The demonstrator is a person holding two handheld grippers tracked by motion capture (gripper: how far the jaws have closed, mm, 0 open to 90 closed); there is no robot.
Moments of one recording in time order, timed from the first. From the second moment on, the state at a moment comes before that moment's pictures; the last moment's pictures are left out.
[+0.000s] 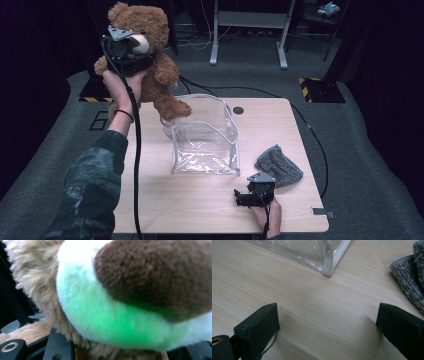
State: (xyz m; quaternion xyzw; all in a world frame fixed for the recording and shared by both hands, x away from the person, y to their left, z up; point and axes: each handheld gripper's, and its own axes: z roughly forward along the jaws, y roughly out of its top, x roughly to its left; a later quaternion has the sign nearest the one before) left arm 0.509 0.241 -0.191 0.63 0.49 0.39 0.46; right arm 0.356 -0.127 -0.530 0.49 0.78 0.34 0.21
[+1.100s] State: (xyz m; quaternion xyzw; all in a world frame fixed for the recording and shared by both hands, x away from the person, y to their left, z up) left arm 0.545 0.133 -0.231 0.66 0.44 0.33 0.51; right arm 0.356 -0.128 -0.530 0.47 0.79 0.34 0.20
